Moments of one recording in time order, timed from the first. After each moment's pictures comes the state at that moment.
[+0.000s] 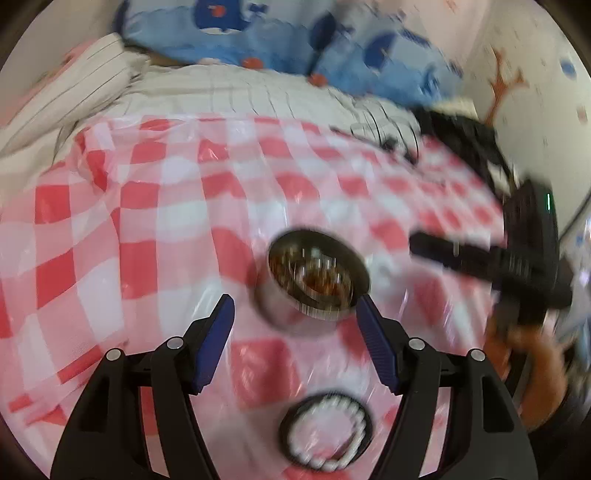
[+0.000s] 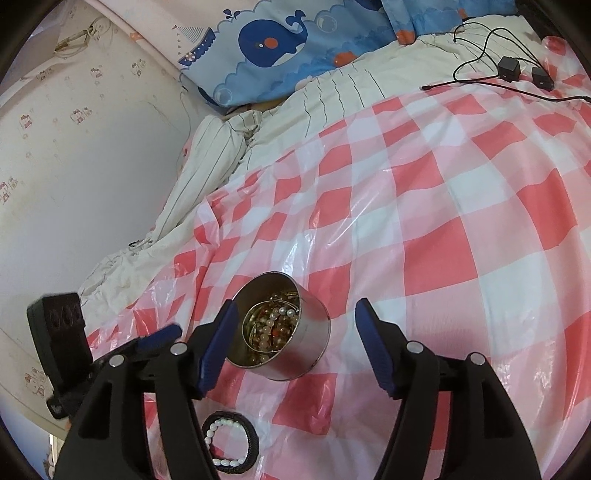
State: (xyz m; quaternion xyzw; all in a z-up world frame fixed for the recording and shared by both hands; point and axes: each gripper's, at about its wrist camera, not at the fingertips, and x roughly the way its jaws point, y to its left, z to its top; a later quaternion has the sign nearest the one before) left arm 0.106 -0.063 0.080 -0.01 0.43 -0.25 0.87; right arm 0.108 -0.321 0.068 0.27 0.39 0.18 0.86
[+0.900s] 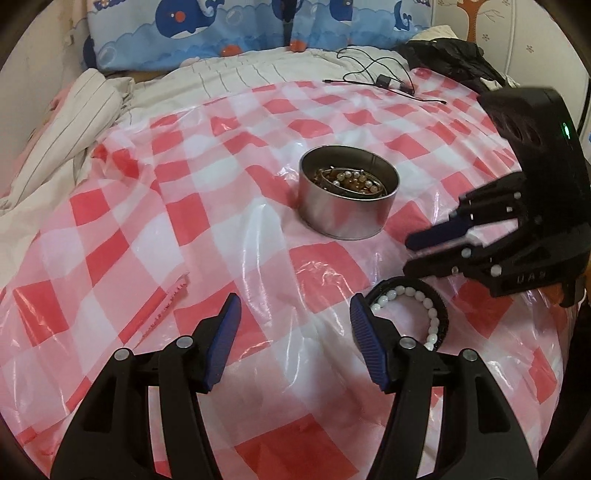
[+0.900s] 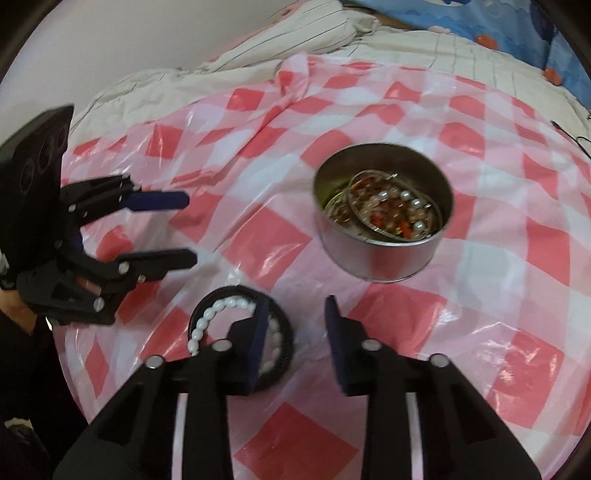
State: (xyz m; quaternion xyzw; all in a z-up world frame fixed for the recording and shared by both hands) left arm 0.061 -0.032 0.064 0.13 0.43 -0.23 0.86; right arm 0.072 -0.196 0.043 -0.02 0.50 0.31 0.81
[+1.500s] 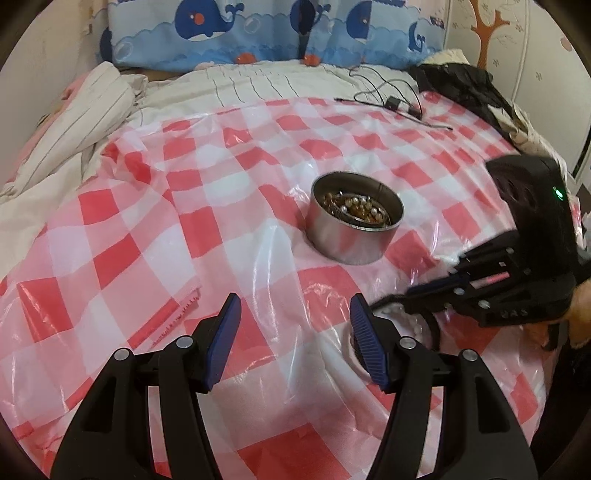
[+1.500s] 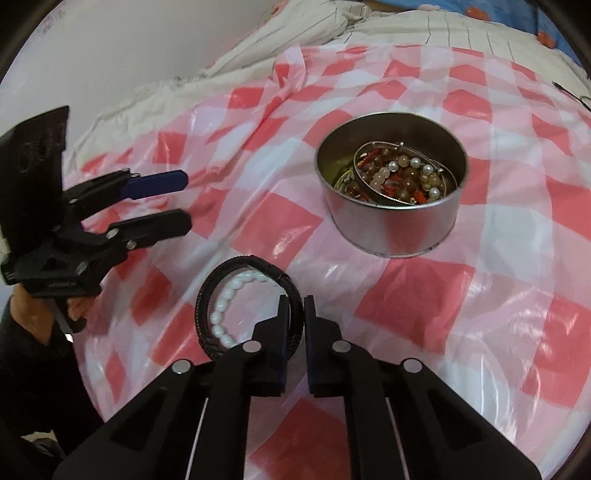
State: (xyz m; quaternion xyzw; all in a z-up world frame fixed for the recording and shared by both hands) left arm 0.066 -0.022 0.080 0.08 0.42 -0.23 0.87; right arm 0.061 -0.210 0.035 0.06 0.50 0.32 0.80
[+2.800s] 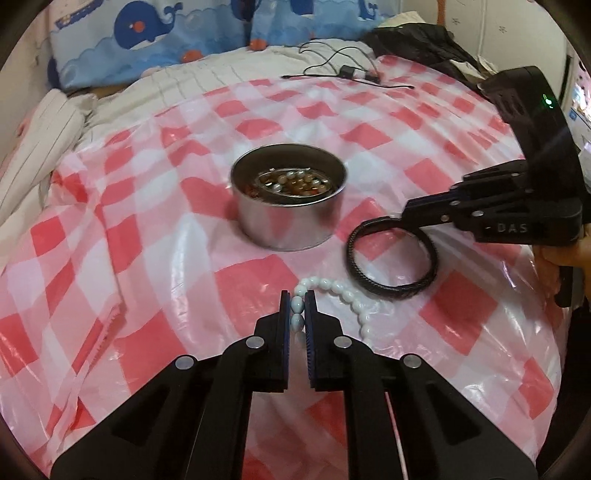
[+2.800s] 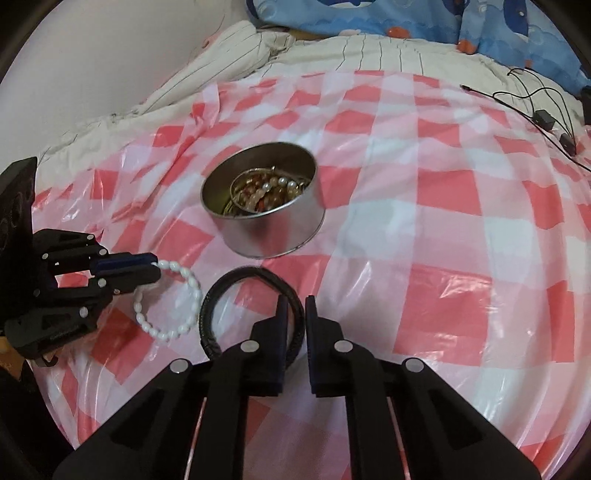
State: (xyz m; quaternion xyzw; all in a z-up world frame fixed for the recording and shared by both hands) left arm 0.057 -0.077 0.046 0.16 0.43 -0.28 0.84; right arm 0.057 -0.268 0.041 0.04 0.48 0.17 0.86
